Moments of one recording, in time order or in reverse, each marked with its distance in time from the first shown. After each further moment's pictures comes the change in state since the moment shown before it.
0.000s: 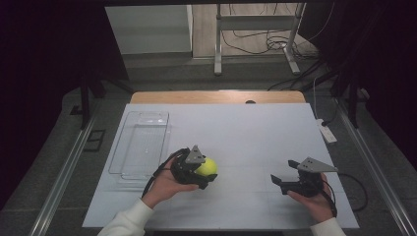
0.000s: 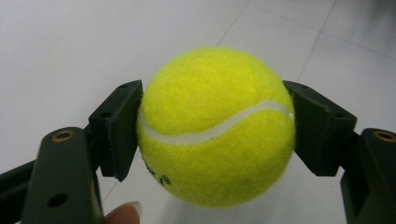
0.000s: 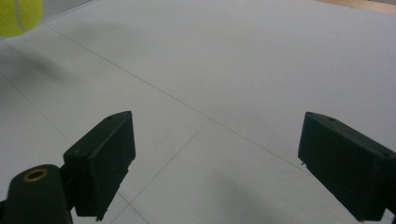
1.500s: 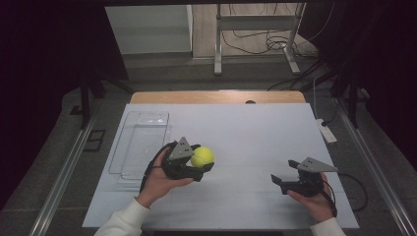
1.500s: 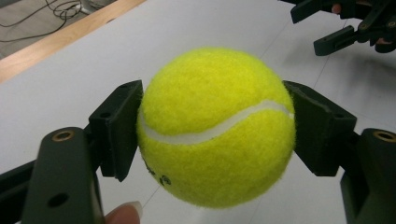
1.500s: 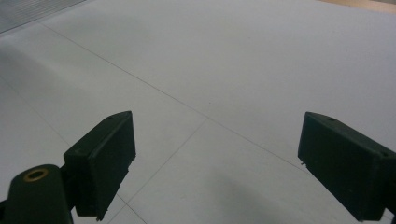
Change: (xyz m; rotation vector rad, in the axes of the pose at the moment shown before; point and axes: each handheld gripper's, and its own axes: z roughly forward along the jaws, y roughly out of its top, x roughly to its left) left arm 0.005 0.007 -0.038 -0.207 0.047 -0.039; right arm 0.000 0.000 0.000 0.002 -0.008 0.002
